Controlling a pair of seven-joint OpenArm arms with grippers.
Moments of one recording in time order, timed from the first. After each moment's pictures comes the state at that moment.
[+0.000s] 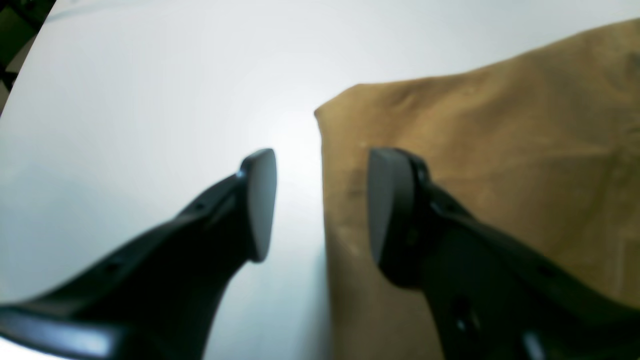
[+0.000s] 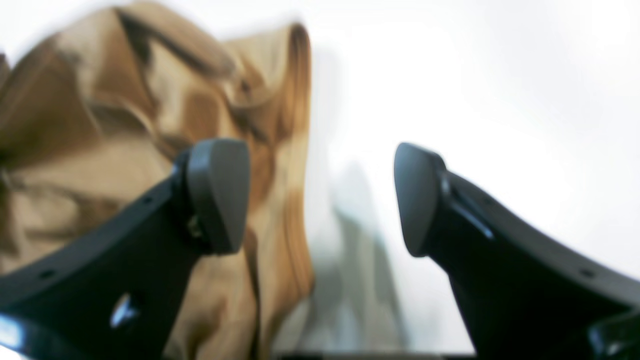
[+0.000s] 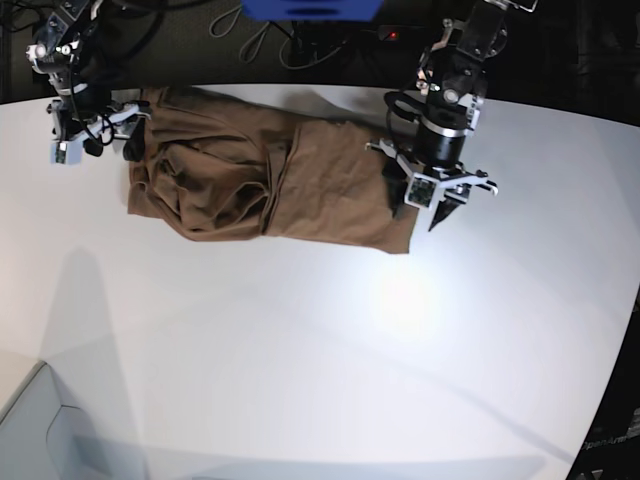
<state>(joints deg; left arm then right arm) 15.6 -12.5 17.5 87.3 7.6 7.6 3.3 -20.7 -5.5 44.3 99.0 15.2 39.5 -37.7</state>
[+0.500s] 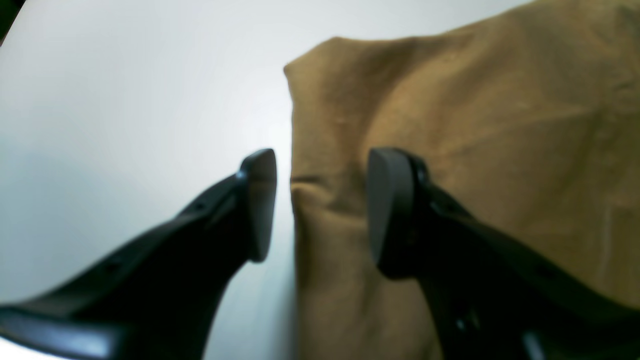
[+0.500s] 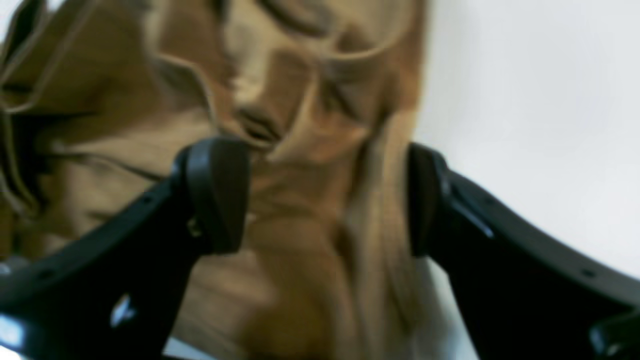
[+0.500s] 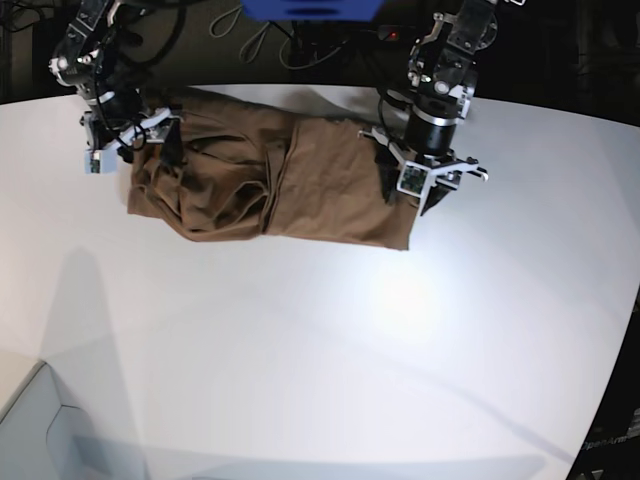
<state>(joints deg) 17.0 -11.0 17.4 84.2 7.6 7.7 1.5 -20.6 -5.4 35.7 95.5 16.5 39.5 -37.2</state>
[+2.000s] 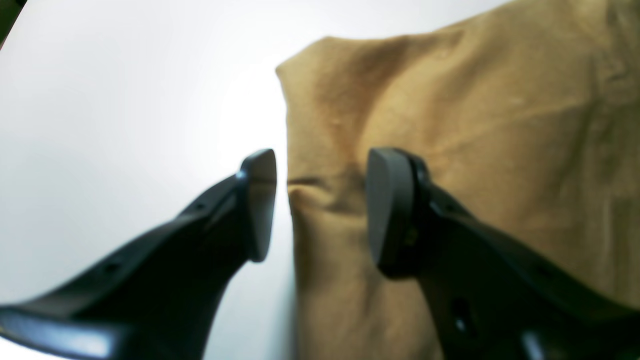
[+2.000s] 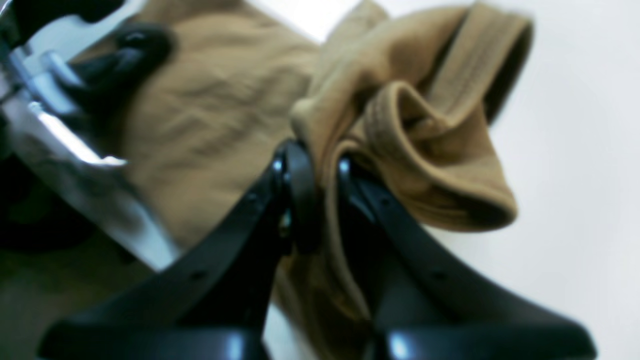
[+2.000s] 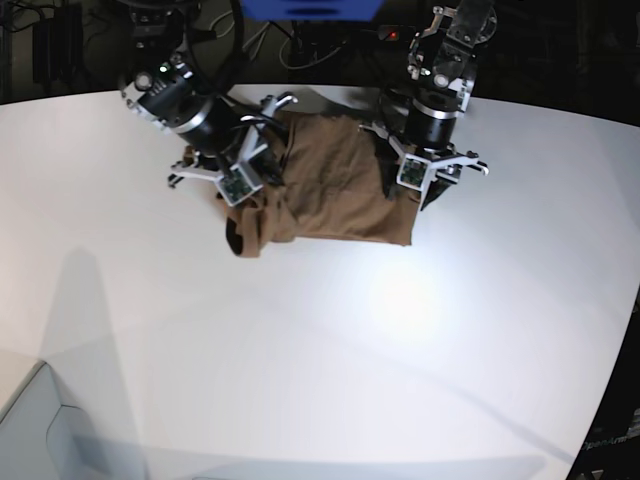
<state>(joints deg) 18.1 -10.9 17.4 84.4 8.1 7.8 0.9 -23.2 -6.6 1.3 115.3 -2.2 39.4 -39.4</state>
